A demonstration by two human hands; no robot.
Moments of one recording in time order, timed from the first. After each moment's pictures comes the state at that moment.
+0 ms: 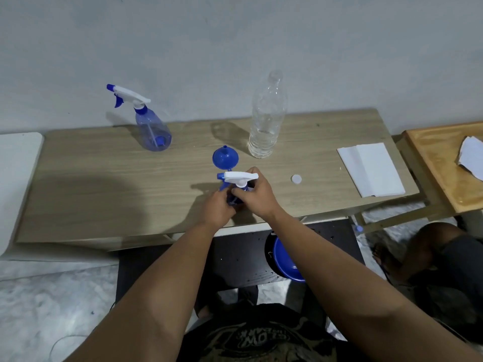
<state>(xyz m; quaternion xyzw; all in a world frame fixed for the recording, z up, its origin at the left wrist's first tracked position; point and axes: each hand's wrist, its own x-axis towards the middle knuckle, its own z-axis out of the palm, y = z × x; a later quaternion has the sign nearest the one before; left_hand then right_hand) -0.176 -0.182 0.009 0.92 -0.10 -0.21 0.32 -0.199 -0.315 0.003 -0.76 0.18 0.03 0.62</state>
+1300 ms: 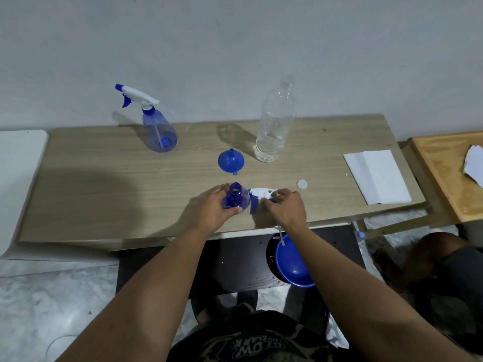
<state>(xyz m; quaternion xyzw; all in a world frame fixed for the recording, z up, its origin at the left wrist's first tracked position) -0.162 -0.150 0.011 0.90 -0.13 -0.21 0.35 -0.217 -0.361 -0.023 -0.86 0.35 0.07 0.37</state>
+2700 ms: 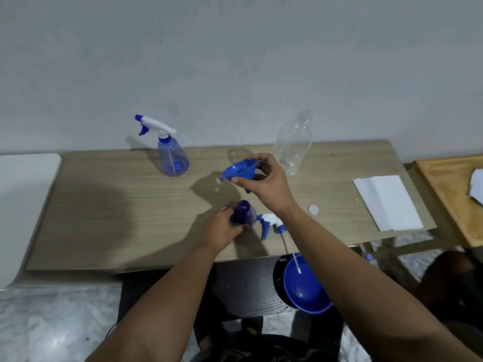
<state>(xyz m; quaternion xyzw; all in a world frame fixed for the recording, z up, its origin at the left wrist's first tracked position) -0.123 -0.142 -0.030 0.88 -0.13 -0.19 0.41 -0.113 -0.299 0.070 -0.71 0.14 -0.05 0.69</state>
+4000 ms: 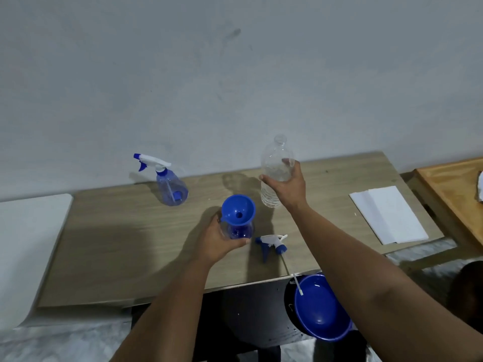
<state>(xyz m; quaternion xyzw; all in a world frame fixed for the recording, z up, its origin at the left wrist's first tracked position) -0.116 -0.148 0.036 0.86 -0.06 -0.20 0.46 -0.078 -0.391 0.046 -0.78 0.26 -0.15 0.56</state>
